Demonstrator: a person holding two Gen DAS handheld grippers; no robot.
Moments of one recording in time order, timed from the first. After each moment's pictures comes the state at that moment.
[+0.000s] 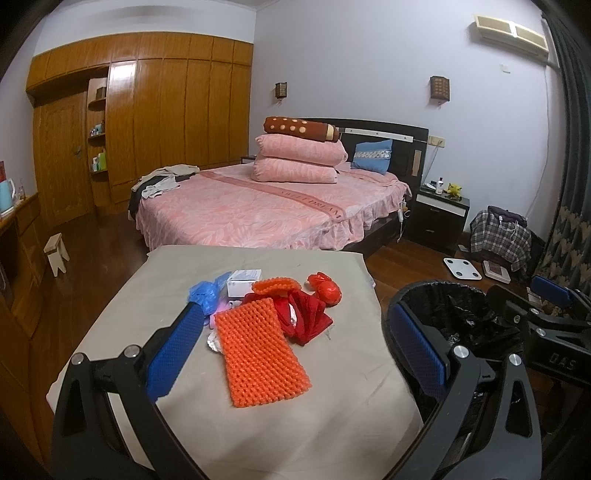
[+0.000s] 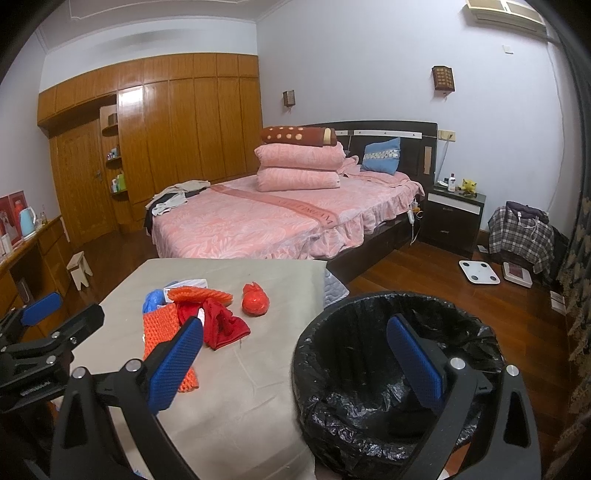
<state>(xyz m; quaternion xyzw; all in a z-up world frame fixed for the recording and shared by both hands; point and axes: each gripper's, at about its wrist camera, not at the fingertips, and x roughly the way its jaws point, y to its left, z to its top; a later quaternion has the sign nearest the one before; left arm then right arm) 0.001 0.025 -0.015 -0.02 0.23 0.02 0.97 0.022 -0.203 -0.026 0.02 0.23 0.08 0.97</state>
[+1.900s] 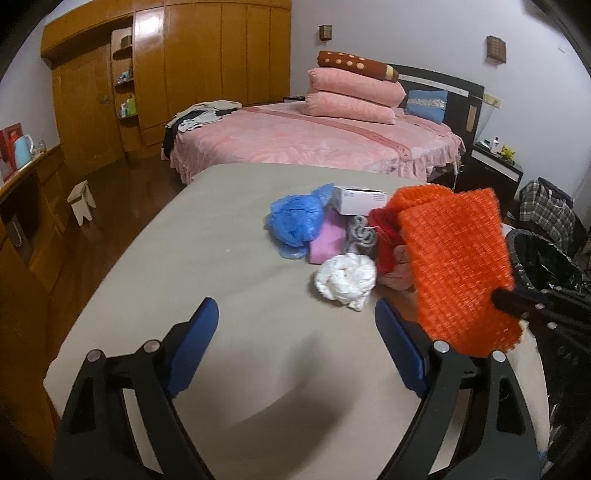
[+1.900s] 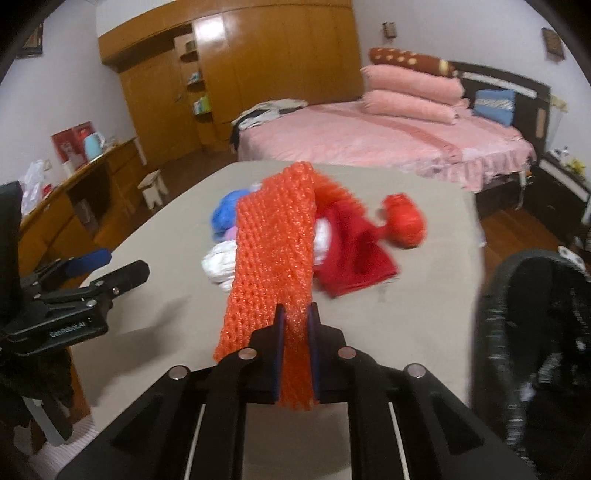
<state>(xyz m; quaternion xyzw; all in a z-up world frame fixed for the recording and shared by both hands) 0.062 0.146 -0.116 -0.04 0.34 0.09 0.94 0.107 -0.069 -0.134 -0.04 0.35 0.26 0.90</state>
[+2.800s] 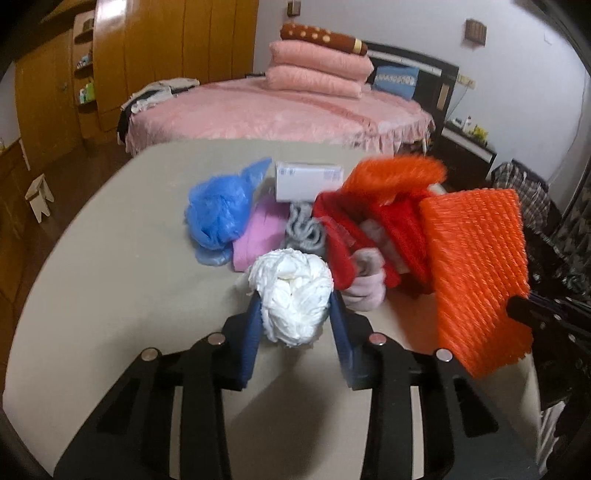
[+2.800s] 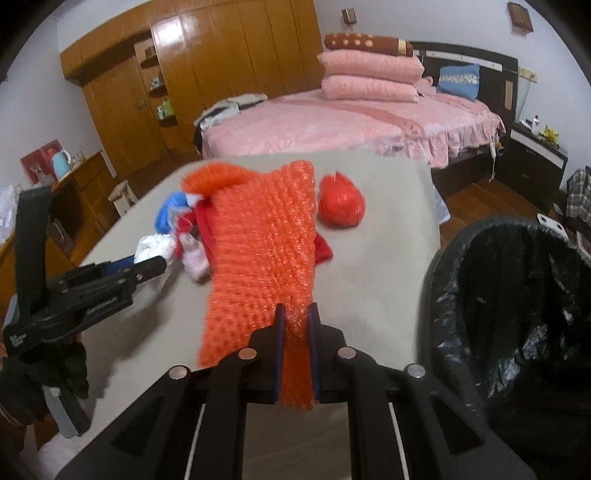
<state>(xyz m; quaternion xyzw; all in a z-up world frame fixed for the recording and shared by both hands) 0.123 0.118 -0.147 -0.06 0.37 0.01 0.93 0.132 -0.110 -0.144 0.00 0.38 0.21 0.90</state>
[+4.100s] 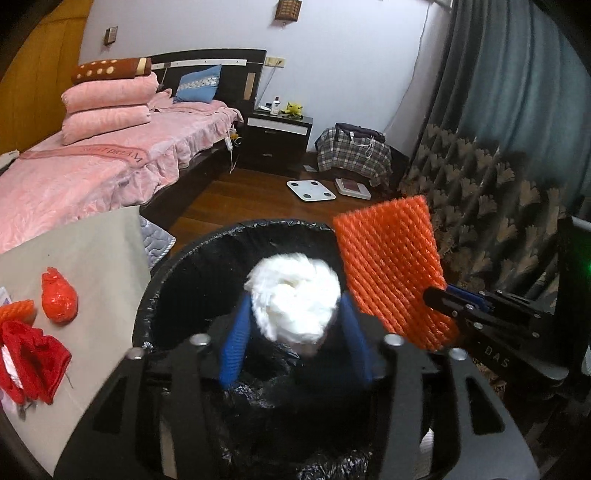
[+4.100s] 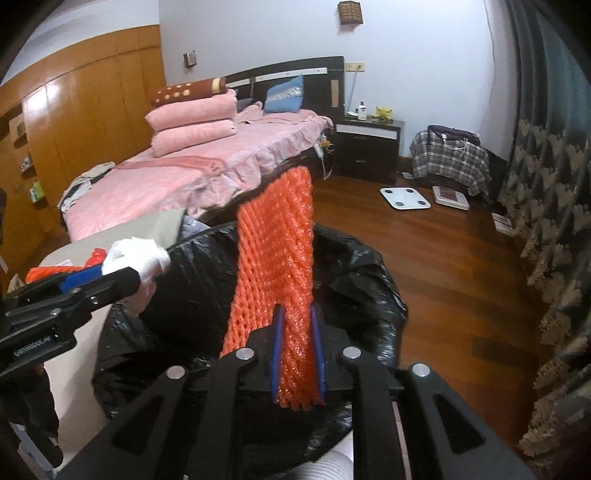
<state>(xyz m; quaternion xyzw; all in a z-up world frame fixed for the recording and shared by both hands) 0.162 -0.202 -0.105 0.00 0.34 -0.31 0.89 0.081 -0.381 -0.113 0.07 0.34 -0.07 0.93</state>
